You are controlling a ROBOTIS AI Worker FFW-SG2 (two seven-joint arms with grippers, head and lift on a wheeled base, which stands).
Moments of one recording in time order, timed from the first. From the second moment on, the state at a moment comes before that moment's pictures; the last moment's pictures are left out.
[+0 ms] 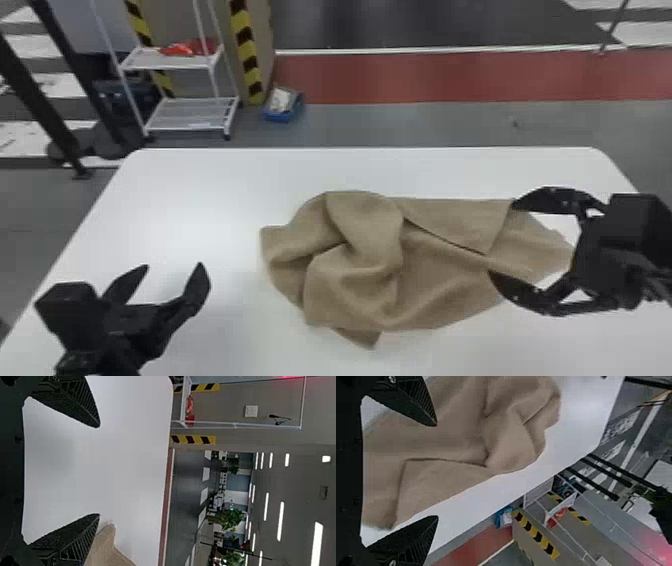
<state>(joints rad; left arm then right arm) 0.50 0.00 0.28 -2.03 0.15 0.23 -0.22 0.23 -0.10 -0.18 -2.24 0.65 0.20 1.29</state>
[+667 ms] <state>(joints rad) 0.56 0.00 0.32 -2.13 0.18 0.26 -0.23 0.28 -0.10 0.14 -2.27 0.86 0.03 1.36</state>
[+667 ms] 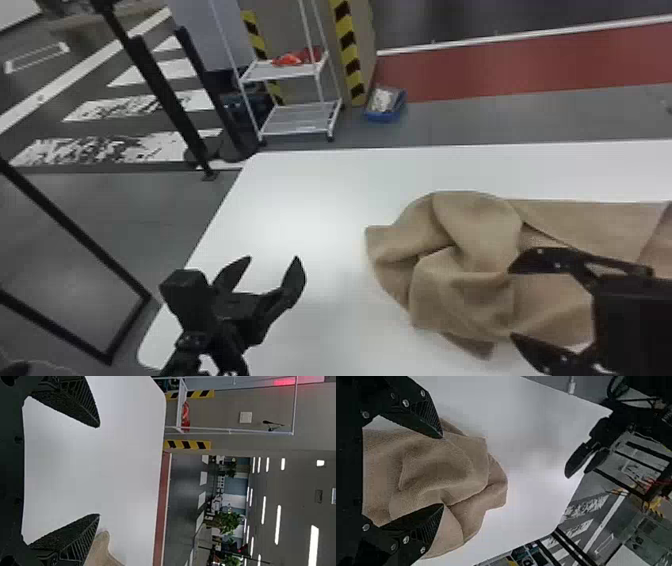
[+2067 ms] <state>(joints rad) 0.57 0.00 0.33 -2.13 0.19 0.26 -0.23 0.22 -0.11 0.32 -2.05 1.18 -0.15 1.36</state>
